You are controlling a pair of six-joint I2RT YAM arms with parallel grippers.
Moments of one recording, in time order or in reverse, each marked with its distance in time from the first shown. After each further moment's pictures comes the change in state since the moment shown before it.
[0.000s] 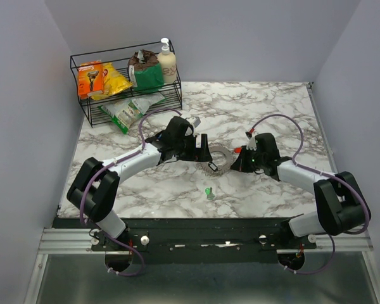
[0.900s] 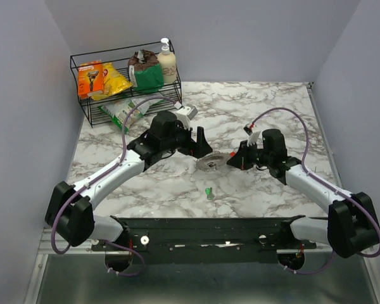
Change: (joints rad) left arm 0.000 -0.237 -0.015 0.055 0.038 0.138; right arm 0.000 -0.178 0.014 -0.023 -0.204 -0.140
